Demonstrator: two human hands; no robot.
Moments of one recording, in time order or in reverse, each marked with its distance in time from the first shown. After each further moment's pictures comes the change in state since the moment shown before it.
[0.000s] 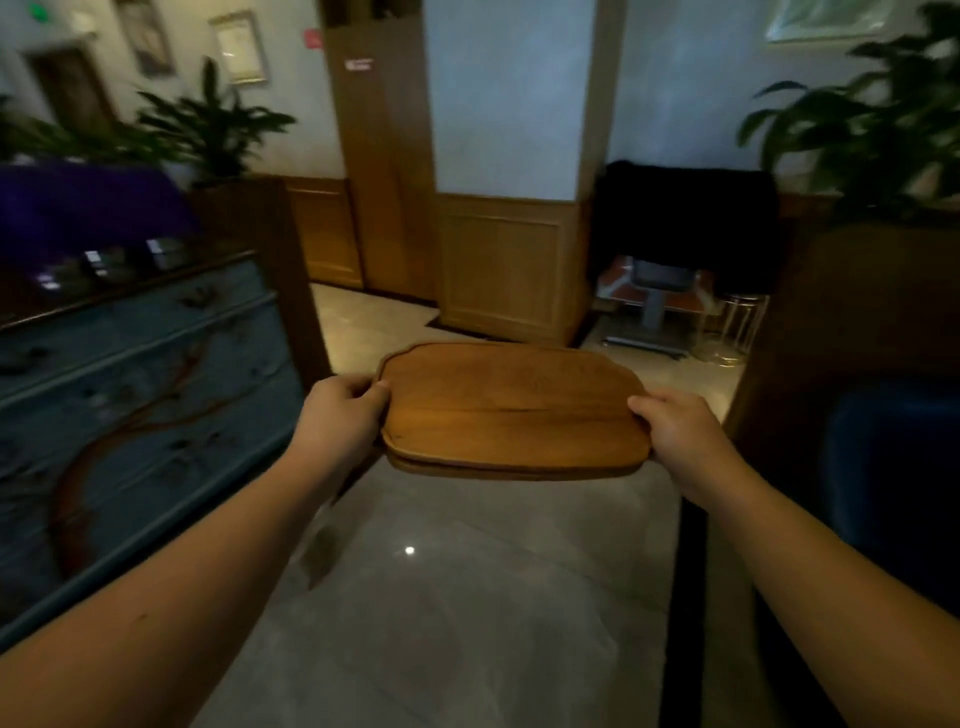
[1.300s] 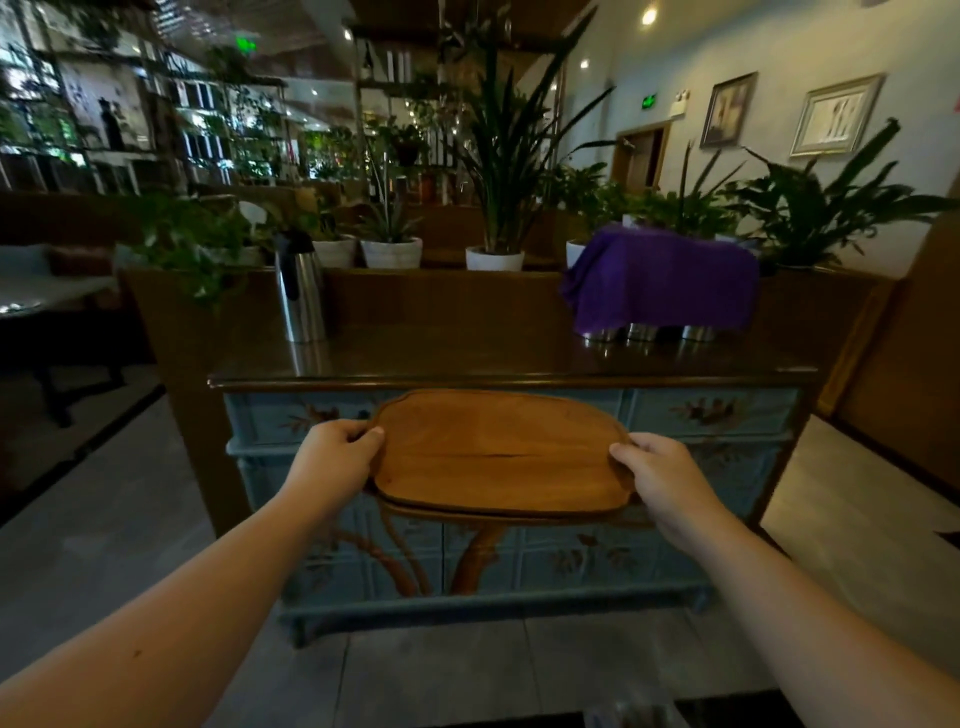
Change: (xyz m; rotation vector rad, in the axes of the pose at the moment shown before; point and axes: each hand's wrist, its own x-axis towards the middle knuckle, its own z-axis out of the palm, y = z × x) left_hand 0.240 -0.282 -0.590 0.040 0.856 -0.466; right_hand 0.133 -0.306 0.852 0.020 -0.953 -0.425
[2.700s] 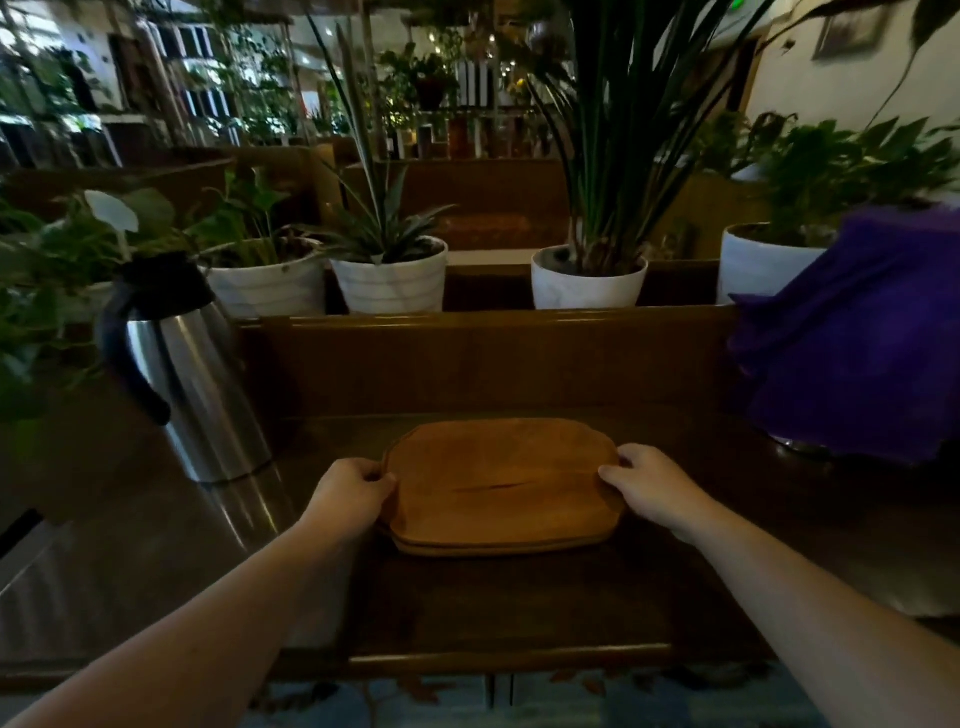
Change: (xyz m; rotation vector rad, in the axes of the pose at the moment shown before) left_hand 0.615 -0.090 0.086 0.221 -0.045 -0.275; right_hand 0.575 0.009 0.219 -0.392 -0.347 0.167
